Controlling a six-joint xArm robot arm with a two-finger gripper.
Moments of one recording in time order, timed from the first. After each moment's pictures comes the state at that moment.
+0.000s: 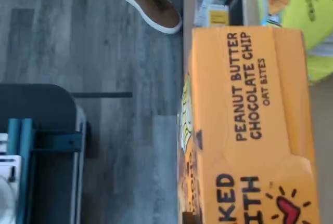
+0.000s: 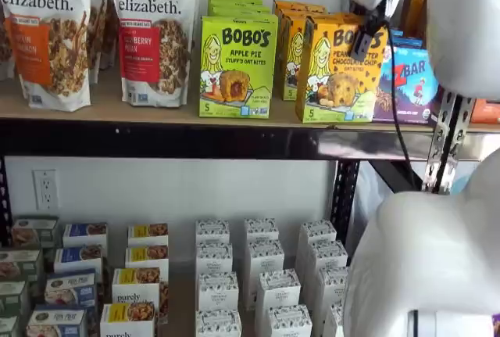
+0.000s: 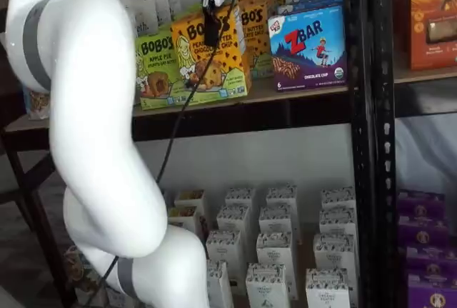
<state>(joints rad) -0.26 -0.34 -1.50 0.30 1.84 -1.74</state>
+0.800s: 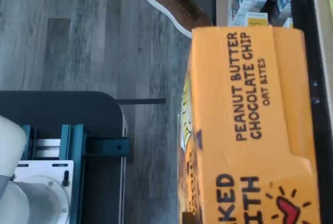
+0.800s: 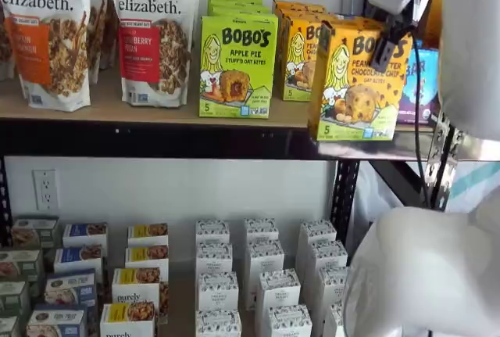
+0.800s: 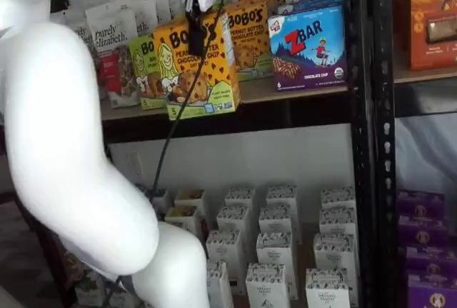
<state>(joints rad) -0.34 -0.53 -1.37 0.32 1.97 -1.79</state>
